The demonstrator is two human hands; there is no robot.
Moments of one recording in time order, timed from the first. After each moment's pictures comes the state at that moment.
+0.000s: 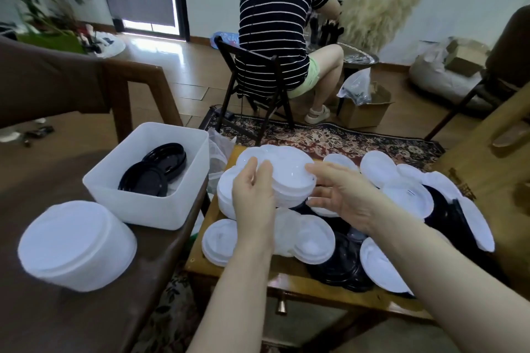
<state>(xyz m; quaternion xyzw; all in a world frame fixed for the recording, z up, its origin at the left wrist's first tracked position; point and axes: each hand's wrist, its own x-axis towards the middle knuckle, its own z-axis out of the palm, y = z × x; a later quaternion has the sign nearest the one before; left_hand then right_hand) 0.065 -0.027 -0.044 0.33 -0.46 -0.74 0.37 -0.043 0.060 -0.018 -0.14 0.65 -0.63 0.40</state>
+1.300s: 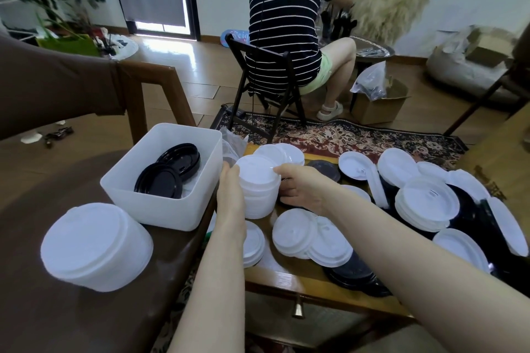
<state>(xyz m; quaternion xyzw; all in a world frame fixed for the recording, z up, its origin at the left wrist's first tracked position) 0.066 -0.096 -0.086 0.44 -0.46 -0.71 0.31 -0.043 -0.024 -0.058 -0.10 0.71 -0.51 0.48</state>
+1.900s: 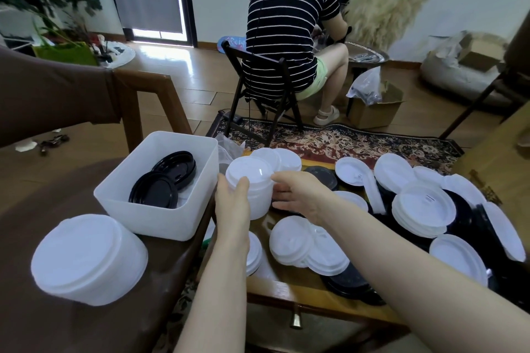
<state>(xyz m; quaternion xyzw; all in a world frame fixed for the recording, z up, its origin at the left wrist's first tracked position) 0.065 -0.088 -0.088 0.44 -0.54 -0.63 0.33 -0.040 -0.023 -0.058 -0.11 0.70 -0.54 0.46</state>
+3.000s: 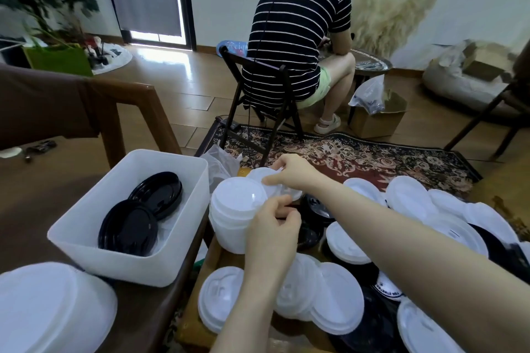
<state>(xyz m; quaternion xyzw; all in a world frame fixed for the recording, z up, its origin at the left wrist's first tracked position) 0.035 -0.059 -0.069 0.36 -0.66 -0.62 0.21 -0.133 -0.096 -0.070 -0.39 0.87 -0.23 0.21</state>
